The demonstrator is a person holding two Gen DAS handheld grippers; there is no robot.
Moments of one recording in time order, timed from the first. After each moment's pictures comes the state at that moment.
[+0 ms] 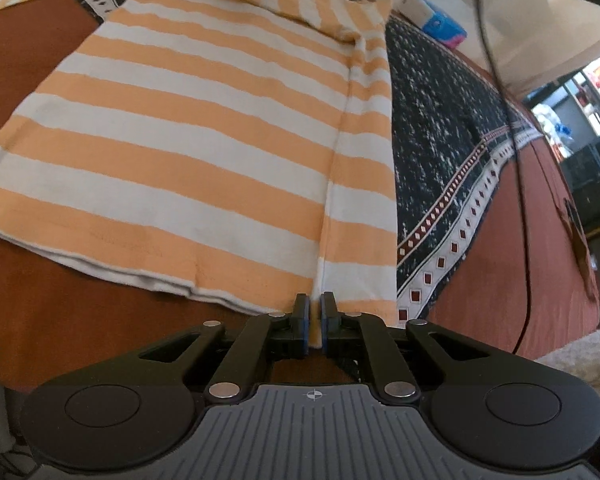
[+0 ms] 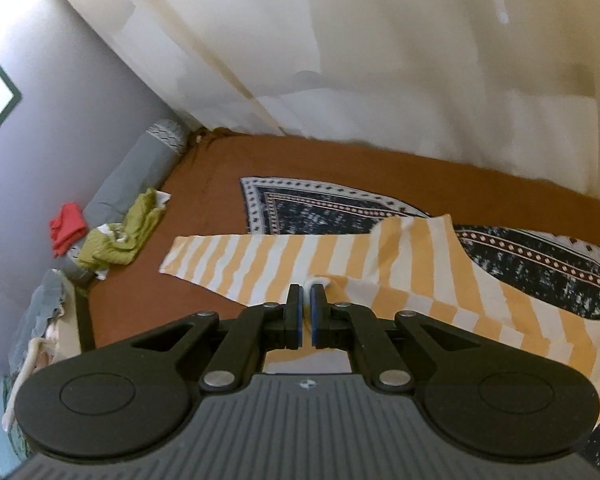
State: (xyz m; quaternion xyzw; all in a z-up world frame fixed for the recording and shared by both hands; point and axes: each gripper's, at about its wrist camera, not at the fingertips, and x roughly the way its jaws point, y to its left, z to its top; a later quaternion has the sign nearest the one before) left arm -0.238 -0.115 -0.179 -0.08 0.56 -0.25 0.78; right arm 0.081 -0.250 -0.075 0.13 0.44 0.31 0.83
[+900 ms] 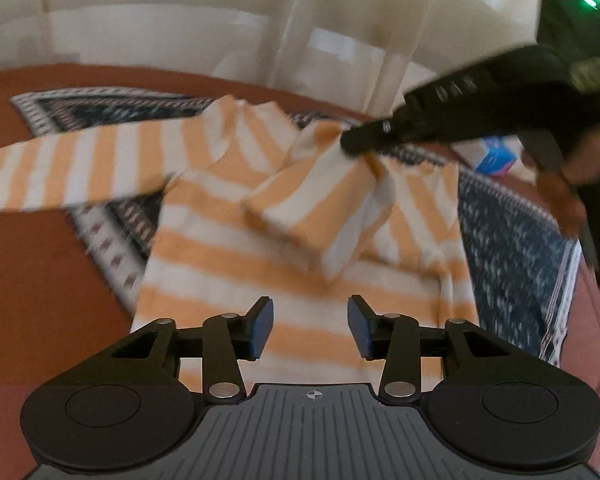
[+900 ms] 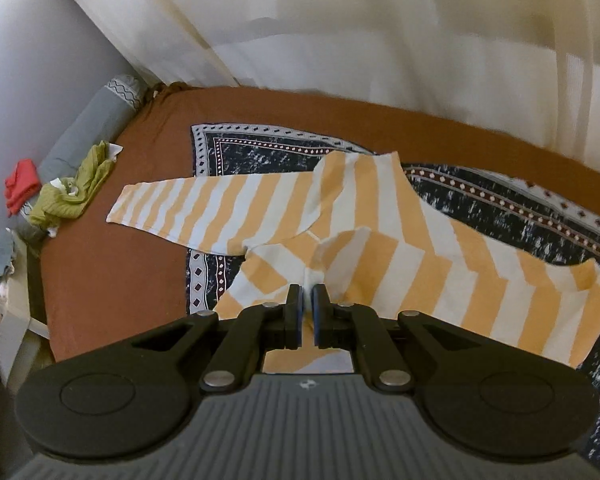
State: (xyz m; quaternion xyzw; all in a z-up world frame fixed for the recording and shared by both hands) left arm -0.027 -0.099 -0.121 -0.06 0.46 -0.22 0.86; right arm 0.062 -0.261 -0.106 0.07 0.48 0.27 0.83
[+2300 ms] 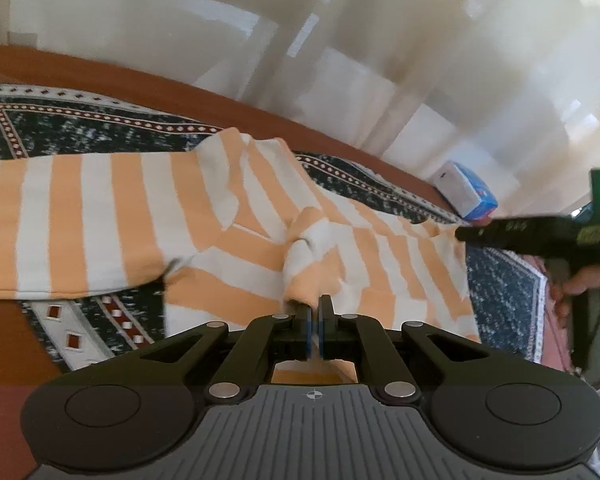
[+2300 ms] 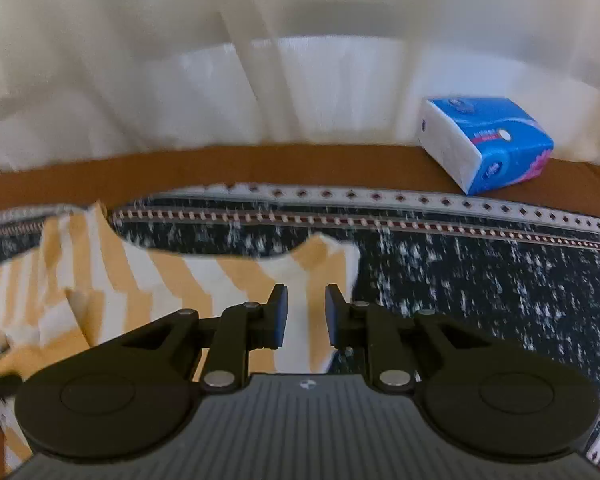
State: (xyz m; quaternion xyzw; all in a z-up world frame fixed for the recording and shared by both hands) left arm 0.067 -0.061 -0.149 -0.13 0.45 -0.30 0.83; right arm 0.072 -0.357 -0.145 0.10 0.45 -0.06 0.88
